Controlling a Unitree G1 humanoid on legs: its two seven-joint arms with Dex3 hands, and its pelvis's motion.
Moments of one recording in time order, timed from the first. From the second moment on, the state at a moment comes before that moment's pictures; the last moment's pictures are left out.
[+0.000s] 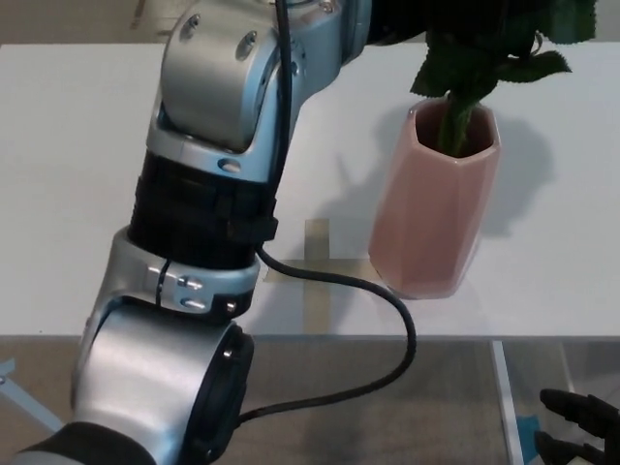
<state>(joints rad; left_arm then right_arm) -1.21 0.01 -0.03 0.21 -0.22 0.90 -0.29 -0.22 -0.23 -0.16 1.11 -0.03 -0.34 -0.04</state>
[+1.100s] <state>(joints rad) -1.21 0.34 -0.15 0.34 -0.22 0.85 -0.70 -0.24 -0.23 -0.16 1.09 -0.03 -0.34 -0.03</state>
